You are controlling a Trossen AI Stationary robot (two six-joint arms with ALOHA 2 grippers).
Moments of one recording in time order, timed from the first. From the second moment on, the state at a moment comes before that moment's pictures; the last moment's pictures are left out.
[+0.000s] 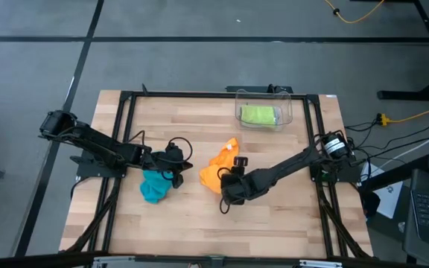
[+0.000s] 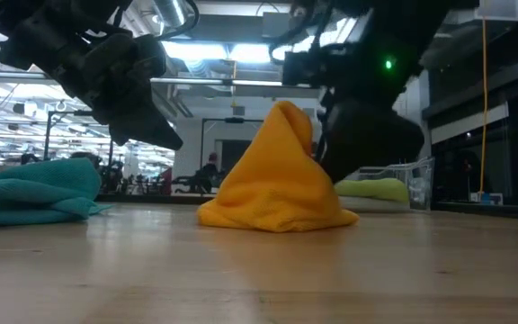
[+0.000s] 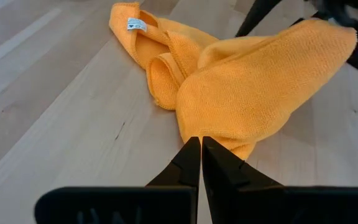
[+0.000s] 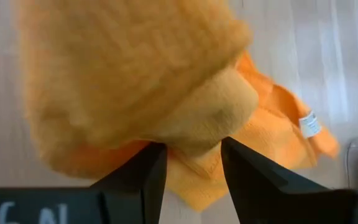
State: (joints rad) left arm -0.20 1.27 0.44 0.21 -0.32 -0.49; right arm 0.36 1.96 1.28 -0.62 0.56 0.30
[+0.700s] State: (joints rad) left arm -0.20 1.27 0.44 0.21 -0.33 -0.49; right arm 0.34 1.96 1.21 -0.60 0.71 0.33
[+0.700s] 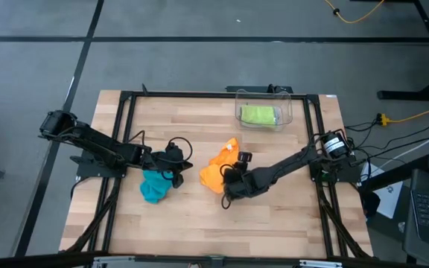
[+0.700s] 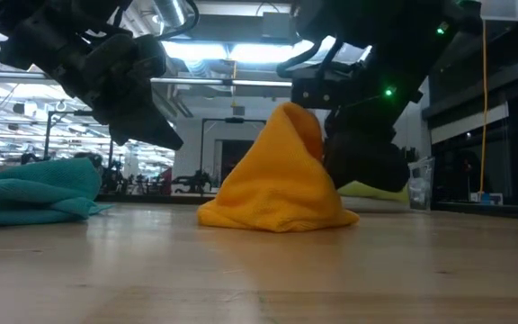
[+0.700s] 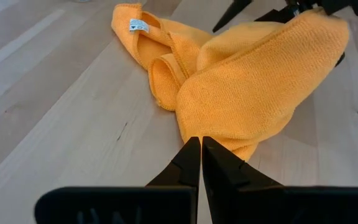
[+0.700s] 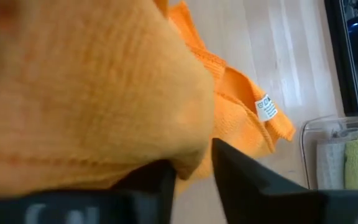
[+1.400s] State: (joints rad) left arm -0.20 1.27 0.44 0.48 -0.28 -0.39; right arm 0.45 1.96 1.76 -1.21 0.79 -0.20
